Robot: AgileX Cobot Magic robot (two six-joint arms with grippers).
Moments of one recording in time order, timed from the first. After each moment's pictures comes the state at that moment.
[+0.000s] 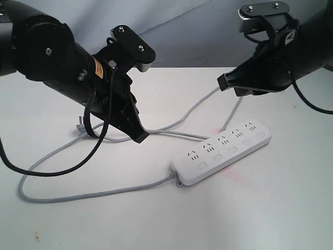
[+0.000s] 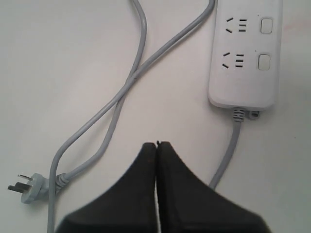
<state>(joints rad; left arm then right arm) -0.66 1.64 -1.20 0.03 0.69 0.27 0.48 1.55 -1.18 0.17 0.69 -0.15</state>
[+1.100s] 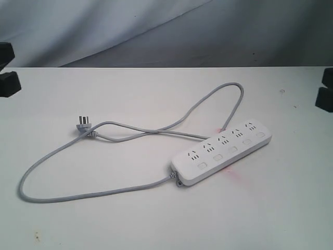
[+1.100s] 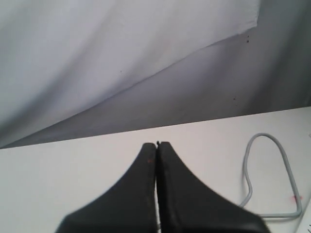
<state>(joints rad) -0.32 0.92 -0.57 -0.04 -0.07 -0.02 0.37 0.84 -0.55 0.12 0.14 -0.02</state>
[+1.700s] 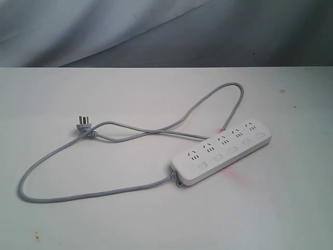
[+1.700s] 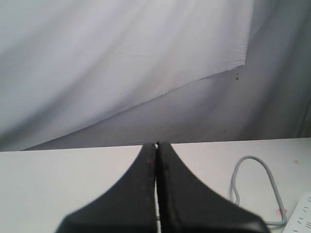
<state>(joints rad) -0.32 0.66 -0.23 -0.04 -0.31 -0.09 0.37 0.43 -0.22 0.12 -0.02 0.00</state>
